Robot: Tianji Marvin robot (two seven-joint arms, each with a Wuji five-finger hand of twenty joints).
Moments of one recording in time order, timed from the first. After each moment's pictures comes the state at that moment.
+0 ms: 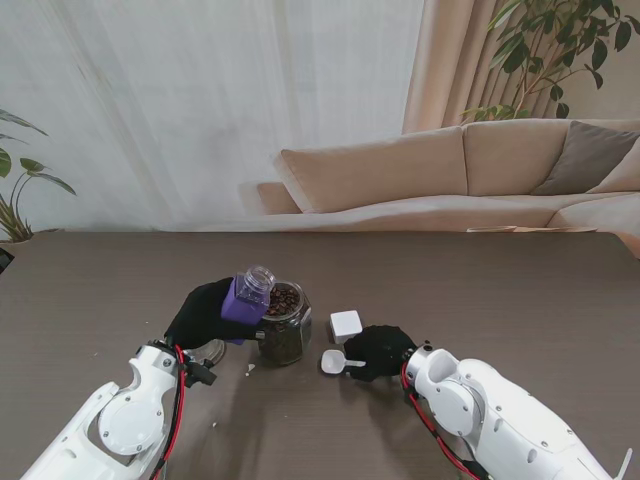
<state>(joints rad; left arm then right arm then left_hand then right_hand) 1.62 -1.15 -1.30 -1.52 0.38 -0.42 0.20 -1.28 -1.07 0.85 -1.27 -0.80 -0.24 -0.01 0.91 -0.79 0.13 -0.11 0.72 0.48 0.77 0.94 1.06 0.44 0.50 1.22 0.77 0.54 1.00 1.08 0.31 0.56 1.38 1.13 0.27 -0.59 1.16 -0.19 0.80 -0.07 0.96 0.49 0.92 0.03 0.80 0.69 1.20 0.06 0.95 0.68 0.84 0.19 1.36 0.65</state>
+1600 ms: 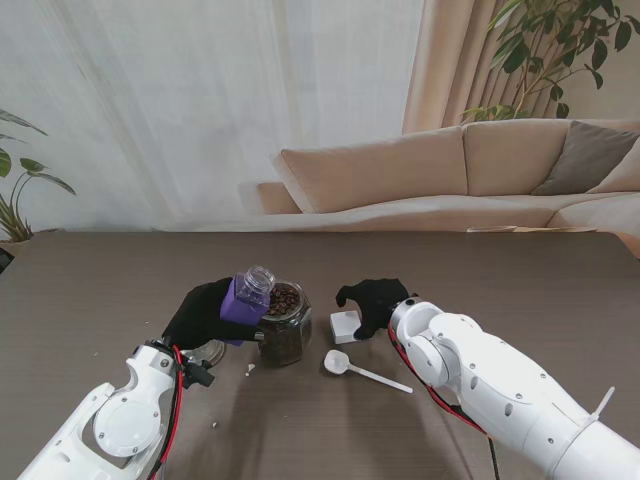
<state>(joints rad) 1.64 -1.15 -1.32 -1.57 0.39 -0.40 0.18 -1.04 -1.07 0.65 -1.26 -0.91 0.08 0.05 0.91 -0.79 0.13 -0.11 0.72 0.48 0.77 0.94 1.06 0.44 0.50 1.22 0.77 0.54 1.00 1.08 0.31 0.56 1.38 1.13 0.27 -0.86 1.09 -0.14 0.32 -0.26 0.63 0.55 0.66 -0.03 1.01 0.81 1.06 0.02 1.12 0.70 0.84 0.18 1.36 0.67</state>
